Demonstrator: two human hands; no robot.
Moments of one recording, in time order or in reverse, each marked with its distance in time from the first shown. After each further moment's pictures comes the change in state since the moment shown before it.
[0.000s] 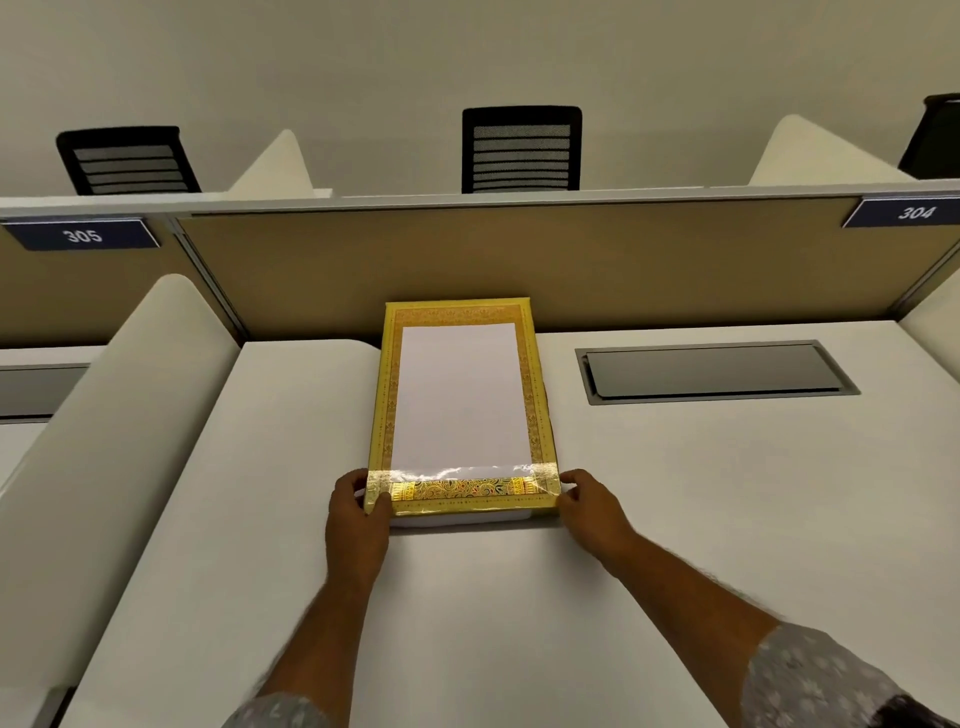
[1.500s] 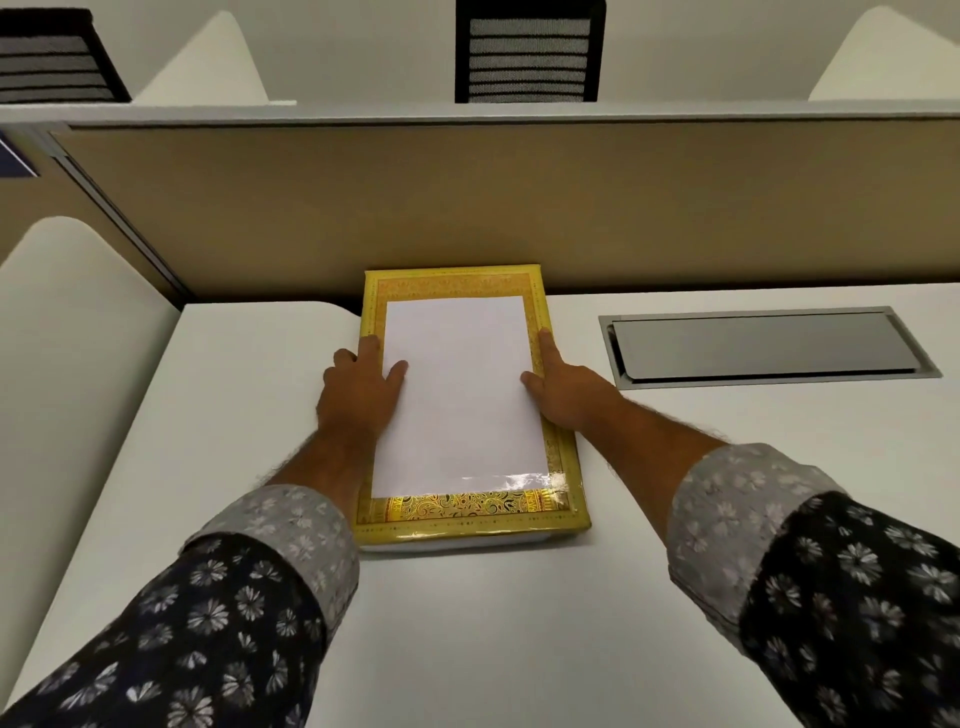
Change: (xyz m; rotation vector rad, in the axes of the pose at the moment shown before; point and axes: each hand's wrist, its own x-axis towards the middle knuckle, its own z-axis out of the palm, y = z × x) left_hand 0.188 0.059 0.071 0.823 -0.117 0.156; right_hand 0.175 -0.086 -0.005 -0.558 -0.109 -0.155
